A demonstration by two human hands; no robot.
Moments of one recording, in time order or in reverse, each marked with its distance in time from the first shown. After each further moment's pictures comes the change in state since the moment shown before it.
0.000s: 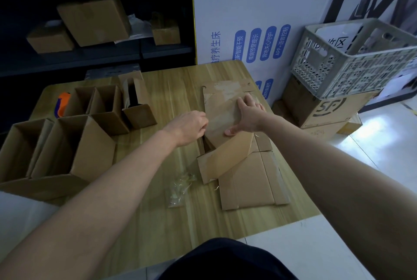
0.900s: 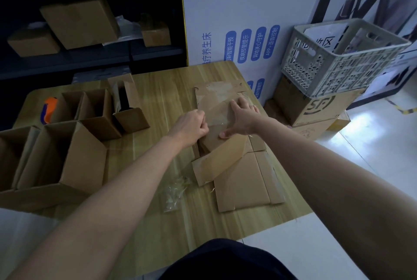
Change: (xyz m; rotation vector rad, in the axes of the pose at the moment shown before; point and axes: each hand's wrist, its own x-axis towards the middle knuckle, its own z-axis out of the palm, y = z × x) left_hand 0.022 0.010 0.020 -0.247 0.184 -0.200; right_hand -0.003 -0.001 0.003 -0.004 0.008 0.024
